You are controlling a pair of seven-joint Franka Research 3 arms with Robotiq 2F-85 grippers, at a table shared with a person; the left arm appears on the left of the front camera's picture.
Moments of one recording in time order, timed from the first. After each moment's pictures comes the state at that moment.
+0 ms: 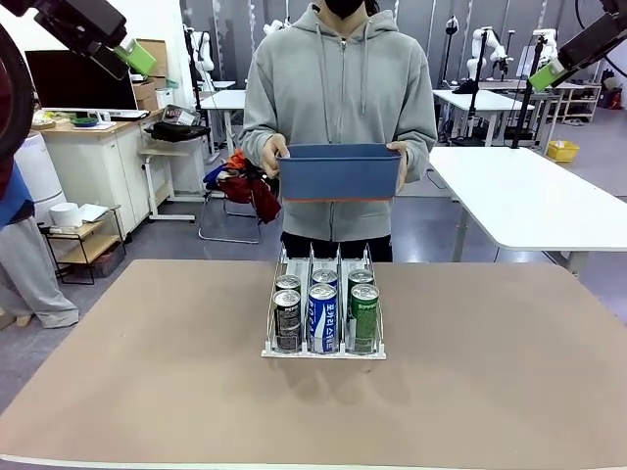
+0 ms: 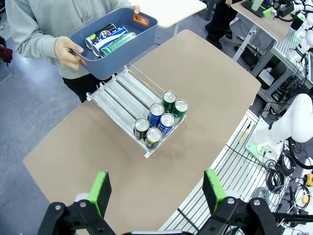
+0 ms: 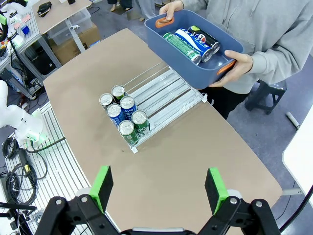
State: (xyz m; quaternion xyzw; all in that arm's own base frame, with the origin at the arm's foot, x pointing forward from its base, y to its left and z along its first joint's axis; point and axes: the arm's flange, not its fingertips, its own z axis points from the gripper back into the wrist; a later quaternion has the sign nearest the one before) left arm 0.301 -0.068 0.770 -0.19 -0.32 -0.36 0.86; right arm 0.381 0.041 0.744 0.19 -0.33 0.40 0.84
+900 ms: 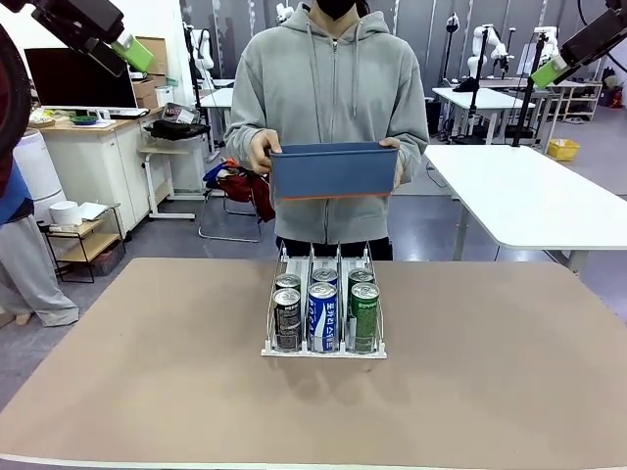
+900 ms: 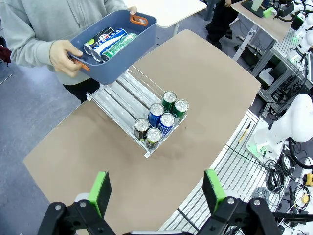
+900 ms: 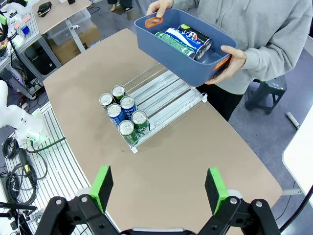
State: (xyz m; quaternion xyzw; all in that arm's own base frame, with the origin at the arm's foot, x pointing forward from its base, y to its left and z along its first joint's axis) left arm 0.301 -0.068 0.770 -0.19 -0.32 -0.36 0.86; right arm 0.381 0.041 0.744 0.19 -0.33 0.40 0.84
